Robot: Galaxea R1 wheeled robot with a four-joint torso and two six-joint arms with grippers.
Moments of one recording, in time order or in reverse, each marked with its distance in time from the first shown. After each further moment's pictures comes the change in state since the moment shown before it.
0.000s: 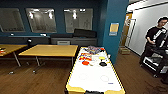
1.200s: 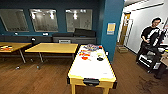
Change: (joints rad) left arm 0.001 0.011 -0.021 0.000 0.003 0.022; right arm 0.002 0.029 -0.020 0.000 -0.012 0.000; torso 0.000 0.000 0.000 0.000
